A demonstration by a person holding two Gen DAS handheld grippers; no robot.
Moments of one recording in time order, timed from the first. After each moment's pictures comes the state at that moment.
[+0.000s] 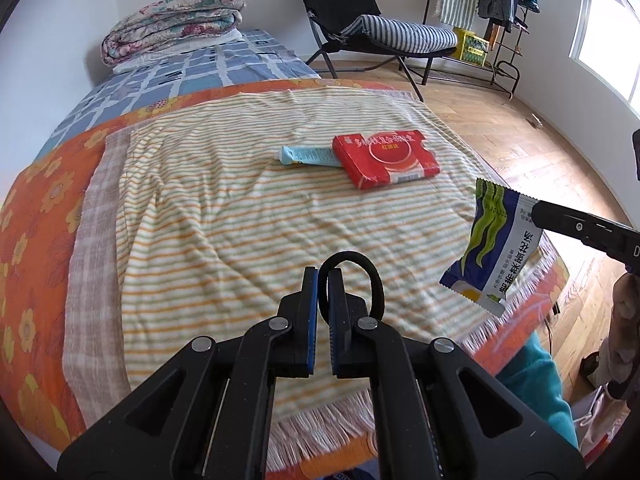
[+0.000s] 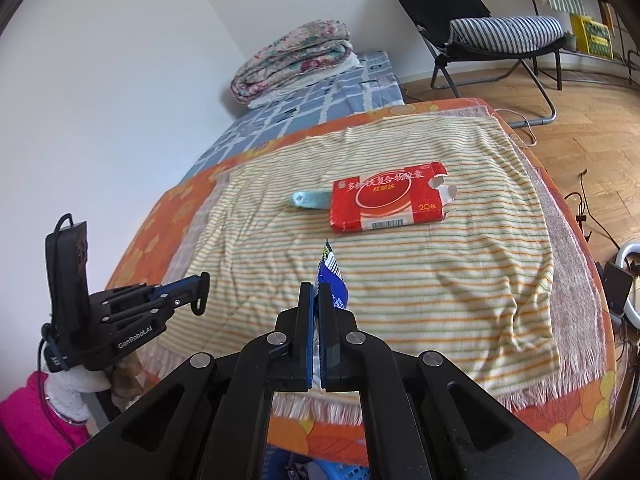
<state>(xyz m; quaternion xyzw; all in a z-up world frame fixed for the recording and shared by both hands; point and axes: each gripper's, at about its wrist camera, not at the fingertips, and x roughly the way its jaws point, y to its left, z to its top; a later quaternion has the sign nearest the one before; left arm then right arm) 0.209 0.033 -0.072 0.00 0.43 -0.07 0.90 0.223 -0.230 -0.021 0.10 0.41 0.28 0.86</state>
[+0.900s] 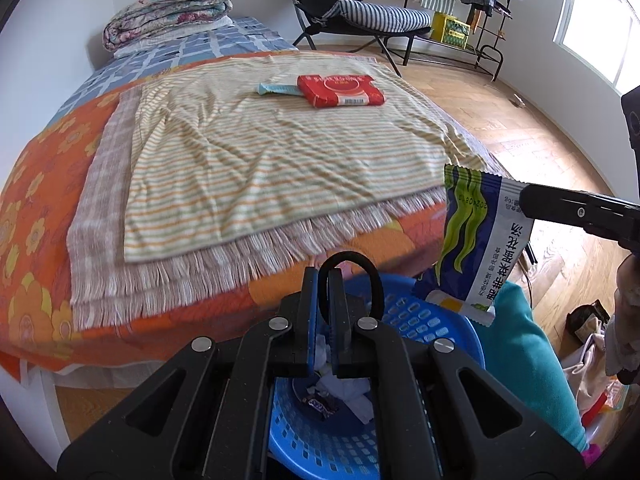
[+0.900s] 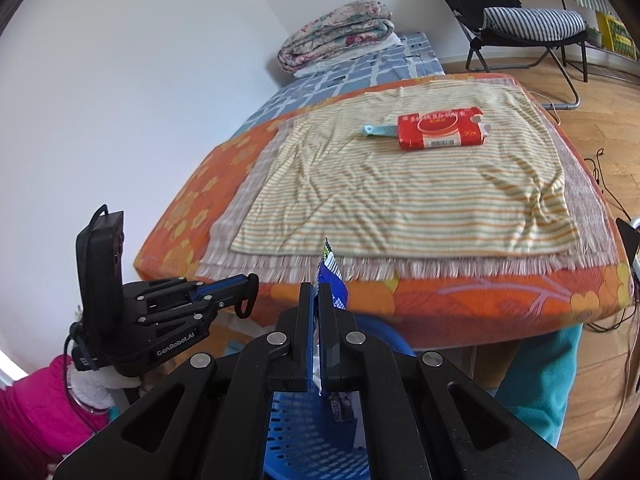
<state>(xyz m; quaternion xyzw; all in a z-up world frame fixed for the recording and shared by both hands) 0.059 0.013 -0.083 0.00 0.45 -0.09 0.89 0.083 -0.223 -0.016 0.09 0.43 0.34 0.83</state>
